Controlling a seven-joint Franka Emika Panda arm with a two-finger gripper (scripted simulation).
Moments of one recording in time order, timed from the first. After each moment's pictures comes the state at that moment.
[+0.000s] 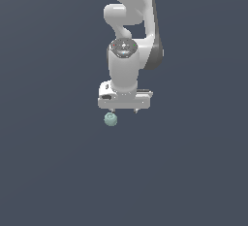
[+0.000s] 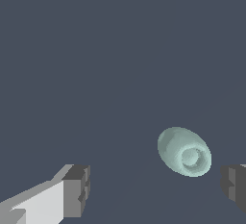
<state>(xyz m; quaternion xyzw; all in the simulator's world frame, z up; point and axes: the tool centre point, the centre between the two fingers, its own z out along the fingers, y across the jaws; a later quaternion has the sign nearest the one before) -0.004 0.002 0.160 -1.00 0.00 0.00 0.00</state>
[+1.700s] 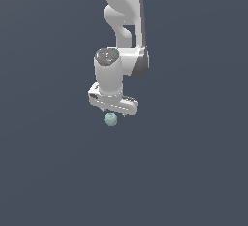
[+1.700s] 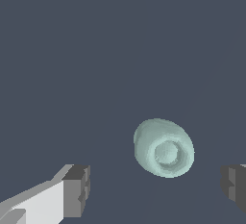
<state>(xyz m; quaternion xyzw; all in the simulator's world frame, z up) -0.017 -0.046 0.125 -0.99 0.16 -0.01 0.00</state>
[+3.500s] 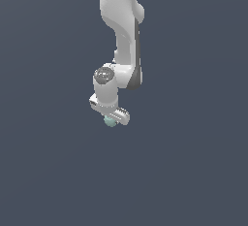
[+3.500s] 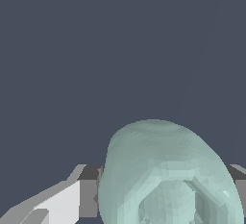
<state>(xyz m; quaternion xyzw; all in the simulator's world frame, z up) -0.033 -0.068 0.046 -0.97 0.26 0.00 0.00</state>
